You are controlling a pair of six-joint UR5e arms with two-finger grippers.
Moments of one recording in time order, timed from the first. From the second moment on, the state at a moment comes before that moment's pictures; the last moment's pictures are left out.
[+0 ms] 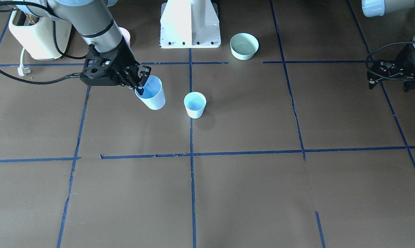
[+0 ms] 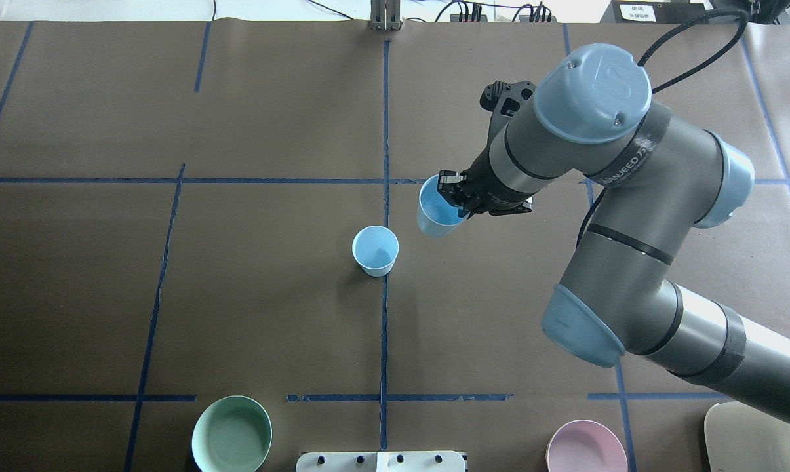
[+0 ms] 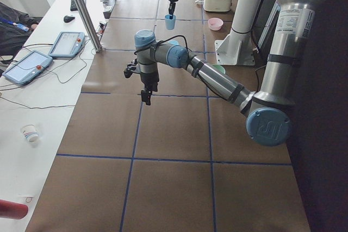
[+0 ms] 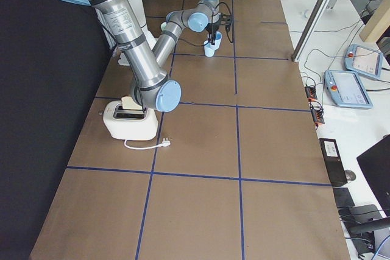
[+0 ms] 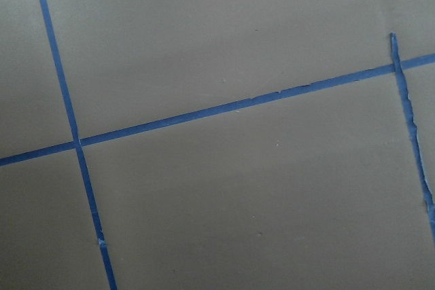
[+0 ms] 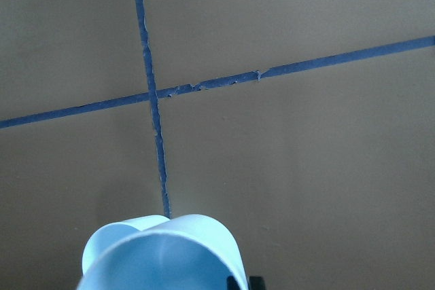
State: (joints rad) left arm -1.23 -1.71 -1.98 -1.28 -2.17 -0.19; right arm 0.64 -0.97 1.93 -1.63 1.97 1.34
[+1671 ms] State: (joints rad) left arm -1.24 -1.69 -1.97 -1.30 -2.17 -0.18; right arm 0.51 -0.78 1.75 -1.69 1.84 1.37
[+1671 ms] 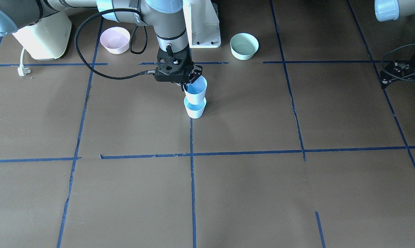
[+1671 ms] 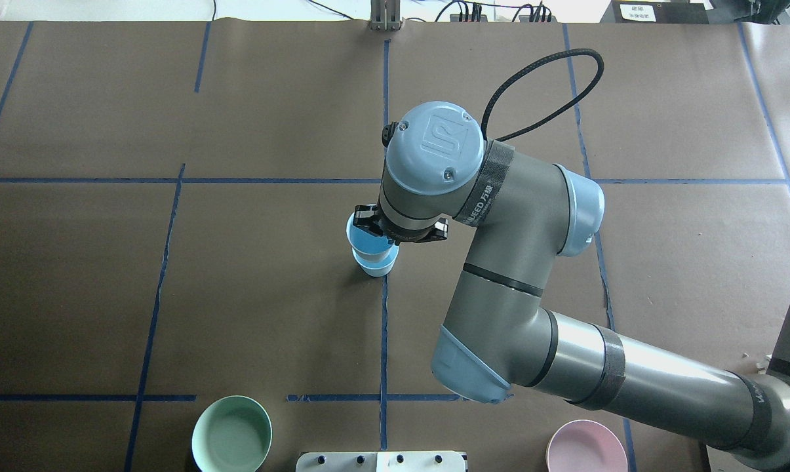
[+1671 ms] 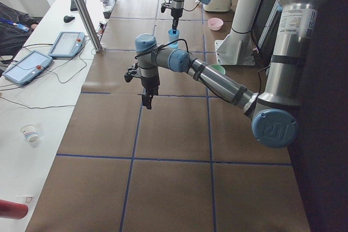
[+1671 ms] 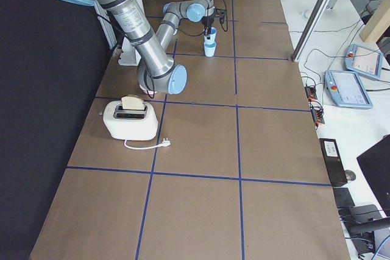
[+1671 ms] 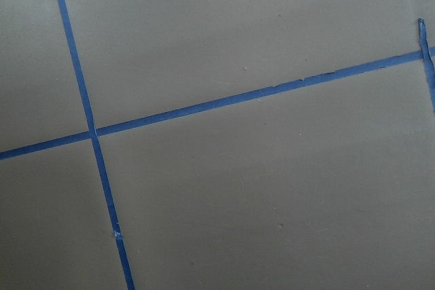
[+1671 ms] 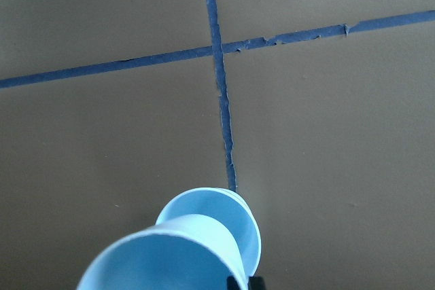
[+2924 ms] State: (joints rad) left arm -1.24 -1.68 -1.97 -1.30 -2.17 -0.18; right arm 0.51 -0.78 1.76 -1.68 1.84 1.37
